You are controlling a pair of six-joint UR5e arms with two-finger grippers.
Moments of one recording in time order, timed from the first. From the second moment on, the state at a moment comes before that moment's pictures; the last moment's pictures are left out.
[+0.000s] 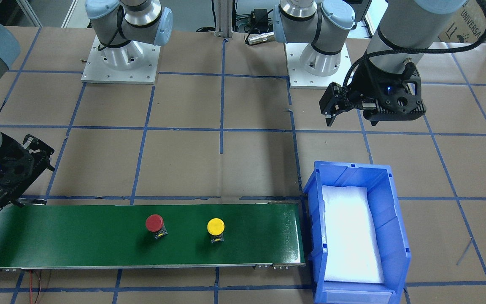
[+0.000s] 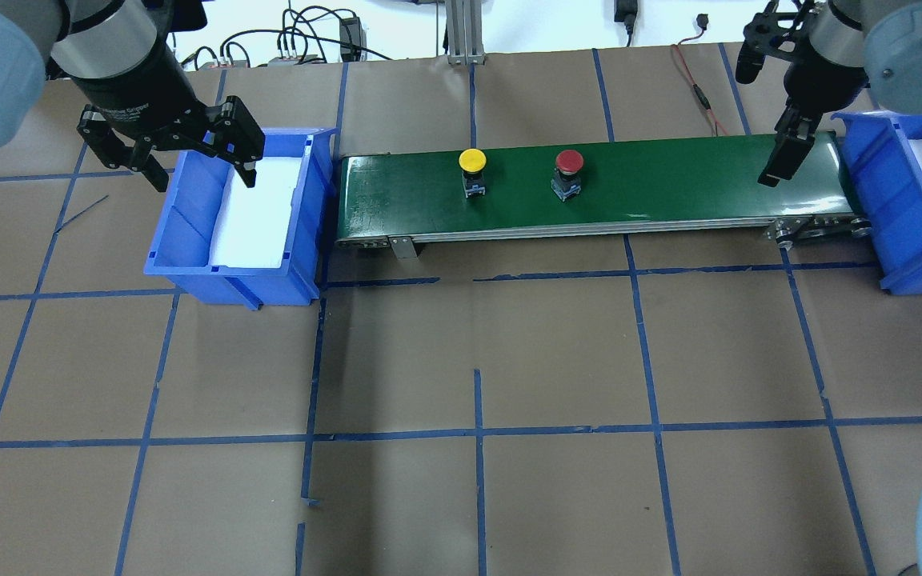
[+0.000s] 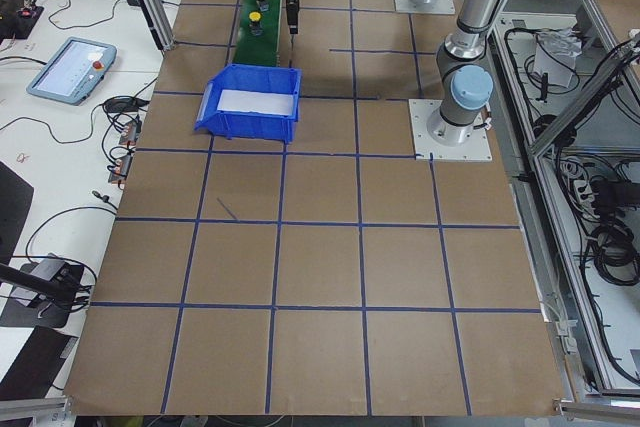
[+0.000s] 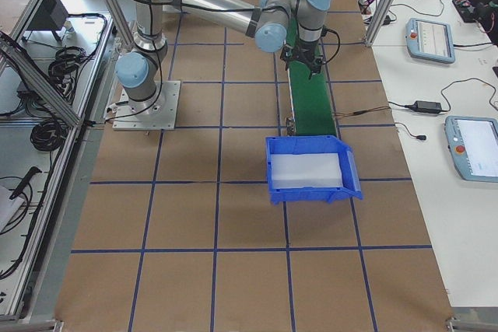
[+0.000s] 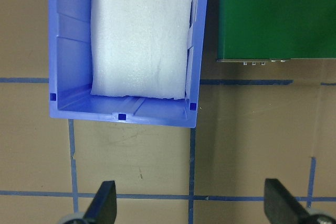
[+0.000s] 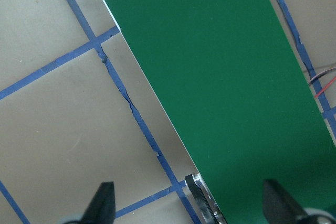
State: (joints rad) left arm -1.54 -1.63 -1.51 -1.59 1.60 0.01; right arm 1.34 -1.28 1.54 -1.81 -1.59 -1.33
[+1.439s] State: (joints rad) left arm -1.54 -1.63 -1.51 -1.59 1.60 0.01; right arm 1.34 -1.25 1.53 -1.81 -1.58 -1.36
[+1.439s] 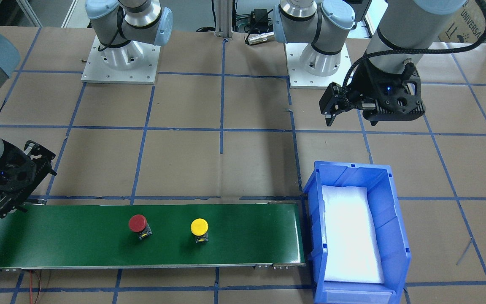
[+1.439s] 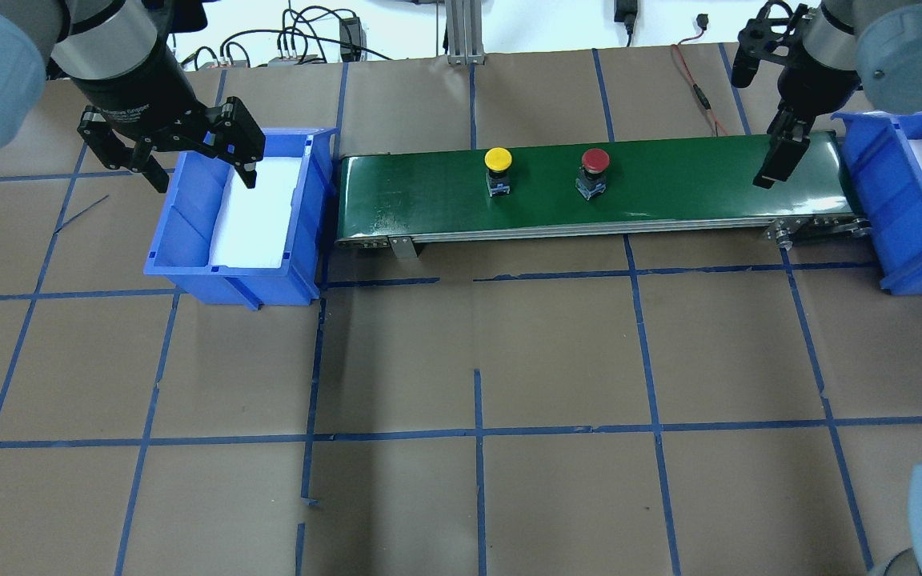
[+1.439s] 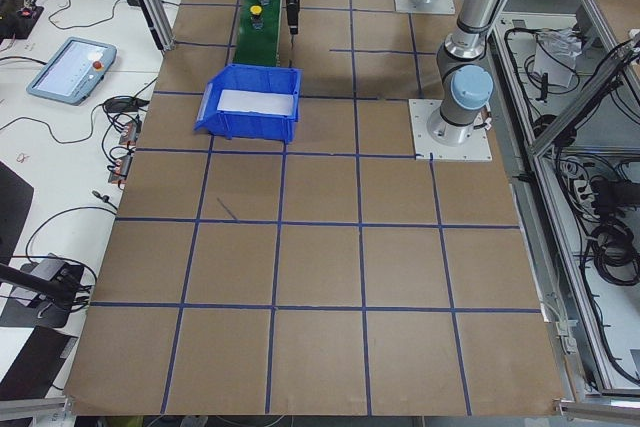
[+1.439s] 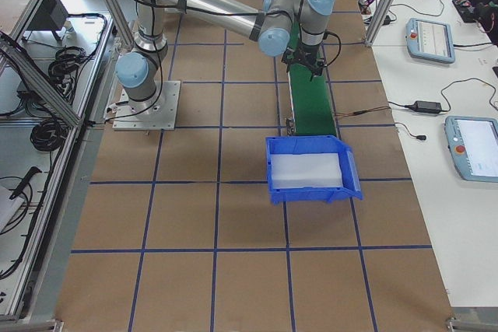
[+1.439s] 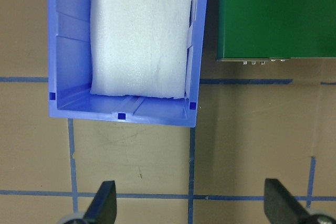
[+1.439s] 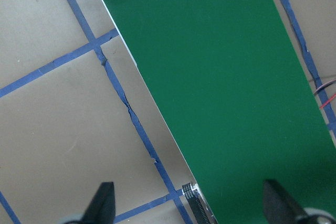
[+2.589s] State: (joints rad) left arm -1.54 -1.63 -1.50 -1.60 1.61 0.01; right arm 1.34 -1.27 1.53 -1.81 -1.58 -1.36
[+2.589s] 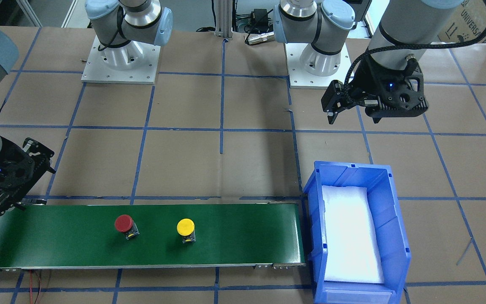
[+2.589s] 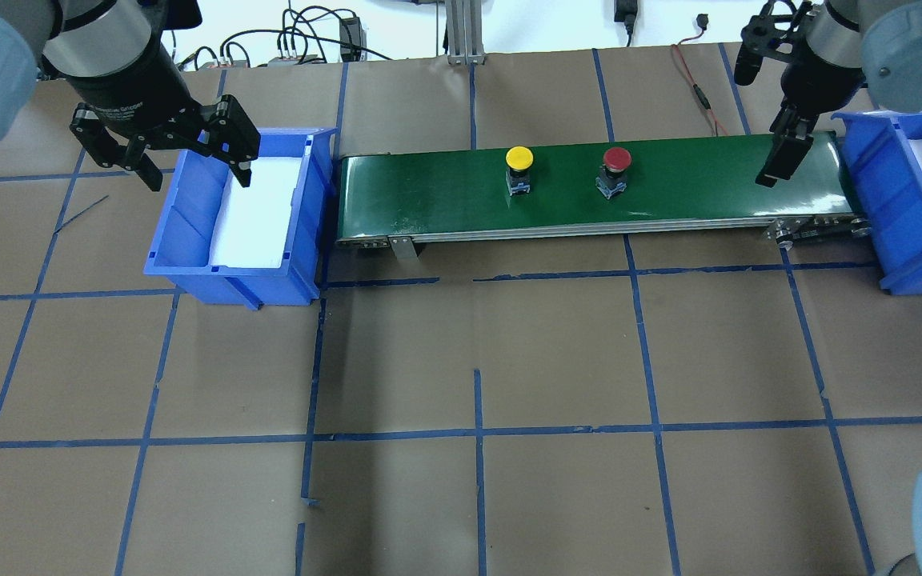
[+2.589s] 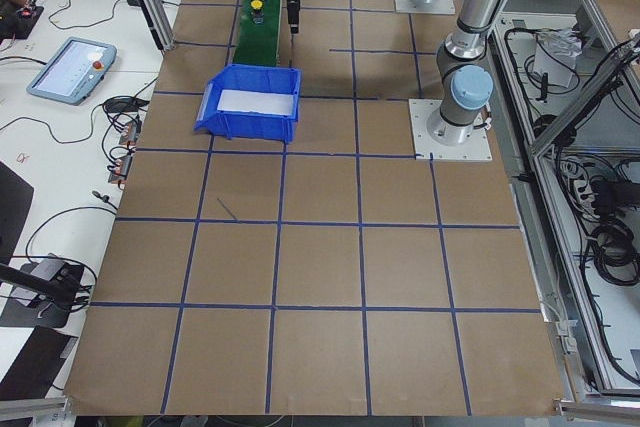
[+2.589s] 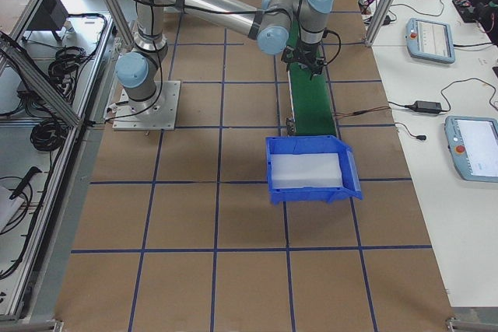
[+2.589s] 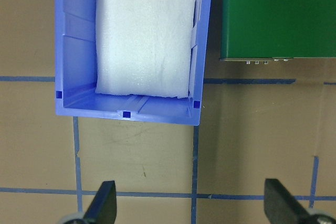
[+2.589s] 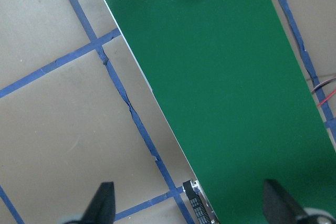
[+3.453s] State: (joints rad) left arm -1.54 -1.63 -1.51 -1.60 1.61 0.01; right arm 1.28 -1.19 1.43 -1.81 -1.57 -1.54
